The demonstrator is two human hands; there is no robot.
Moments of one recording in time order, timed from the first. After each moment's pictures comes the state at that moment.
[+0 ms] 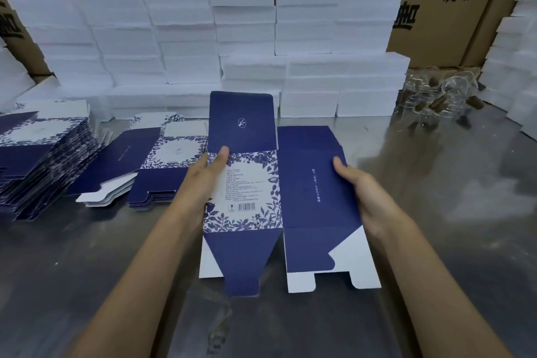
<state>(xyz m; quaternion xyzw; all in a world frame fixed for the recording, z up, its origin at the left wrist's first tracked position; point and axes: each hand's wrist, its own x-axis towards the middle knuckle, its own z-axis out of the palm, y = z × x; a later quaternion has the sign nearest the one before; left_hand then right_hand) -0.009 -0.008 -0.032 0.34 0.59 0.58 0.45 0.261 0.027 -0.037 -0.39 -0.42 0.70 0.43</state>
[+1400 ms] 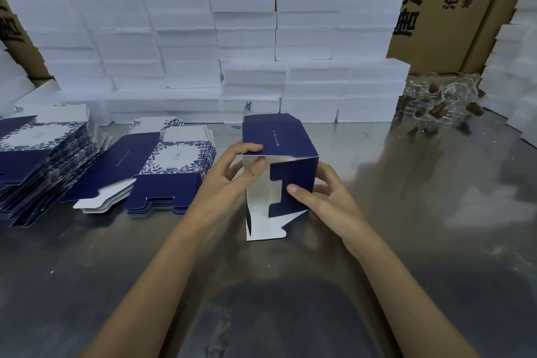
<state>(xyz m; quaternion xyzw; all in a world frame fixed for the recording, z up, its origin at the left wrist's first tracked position) 0.021 -0.025 -0.015 0.57 0.47 0.55 0.39 0.223 0.020 -0.051 -0.44 -0.61 0.48 0.46</state>
